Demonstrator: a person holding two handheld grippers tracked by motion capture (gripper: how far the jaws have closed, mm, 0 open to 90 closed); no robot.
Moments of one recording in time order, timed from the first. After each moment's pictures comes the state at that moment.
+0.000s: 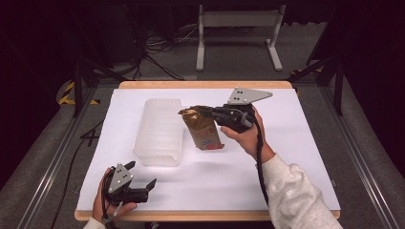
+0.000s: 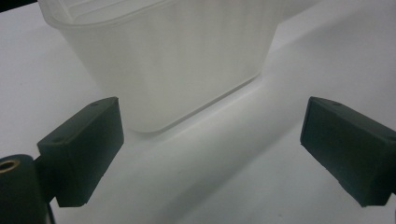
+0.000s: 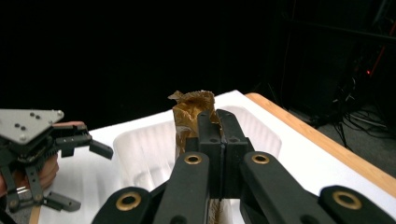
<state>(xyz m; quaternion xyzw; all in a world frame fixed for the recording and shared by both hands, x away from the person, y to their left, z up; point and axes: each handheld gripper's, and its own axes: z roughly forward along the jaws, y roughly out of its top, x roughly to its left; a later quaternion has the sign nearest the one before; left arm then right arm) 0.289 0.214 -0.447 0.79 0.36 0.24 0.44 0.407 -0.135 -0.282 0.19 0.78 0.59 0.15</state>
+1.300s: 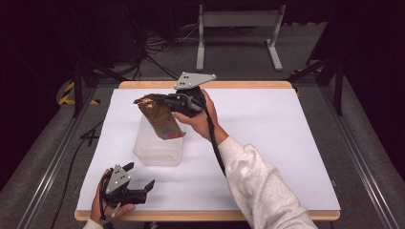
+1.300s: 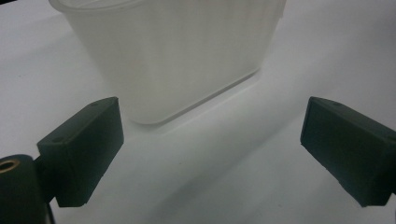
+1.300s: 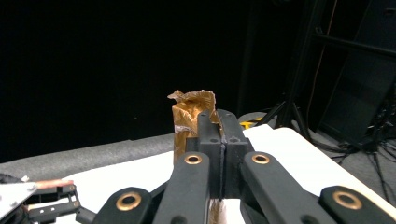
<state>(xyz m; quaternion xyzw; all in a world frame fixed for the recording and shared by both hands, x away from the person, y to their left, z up) 0.287 0.220 -0.450 0.79 0.37 0.23 0.44 0.448 -0.024 -0.274 0.14 0.78 0.59 0.13</state>
